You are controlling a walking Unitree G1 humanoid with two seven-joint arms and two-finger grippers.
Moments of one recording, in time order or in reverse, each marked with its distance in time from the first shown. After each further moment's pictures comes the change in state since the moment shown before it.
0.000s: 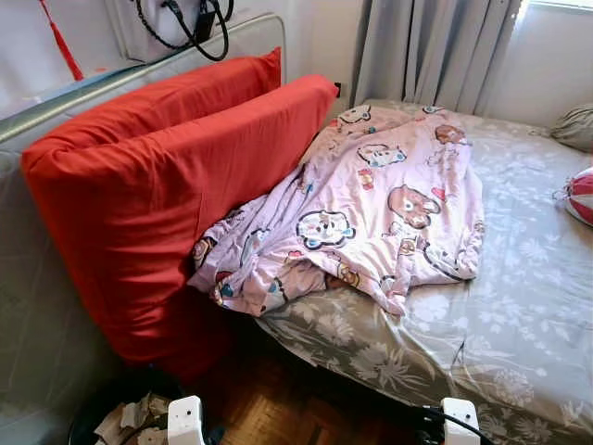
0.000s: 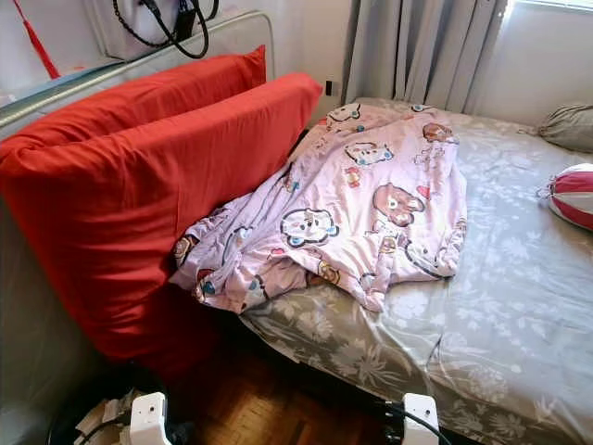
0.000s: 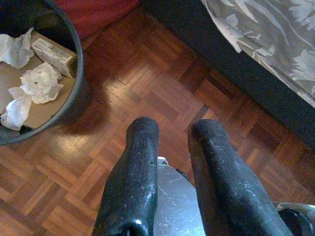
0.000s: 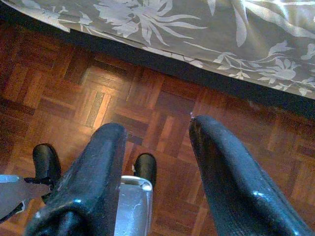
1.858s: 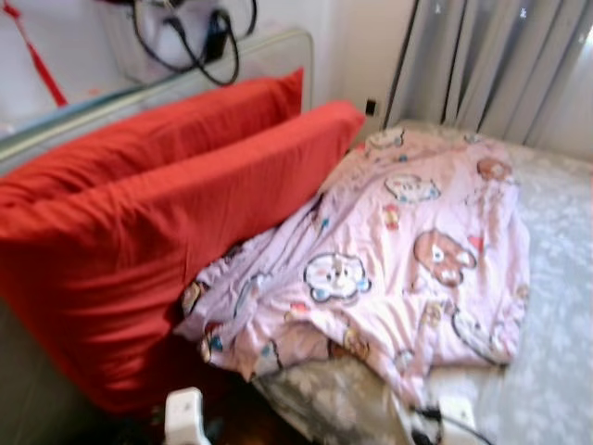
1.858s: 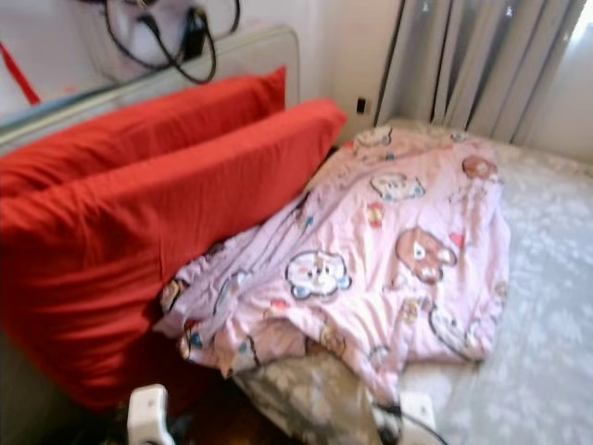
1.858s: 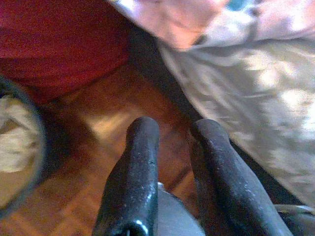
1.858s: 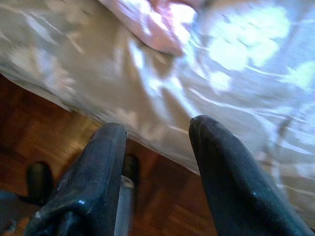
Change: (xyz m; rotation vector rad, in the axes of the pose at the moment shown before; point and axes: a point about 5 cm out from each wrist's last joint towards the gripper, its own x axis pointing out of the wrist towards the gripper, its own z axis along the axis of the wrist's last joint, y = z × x) left arm 0.002 -0.007 0.007 0.039 -0.028 -0.026; right arm -0.001 -0.004 -0.003 -0.044 0.005 -0.003
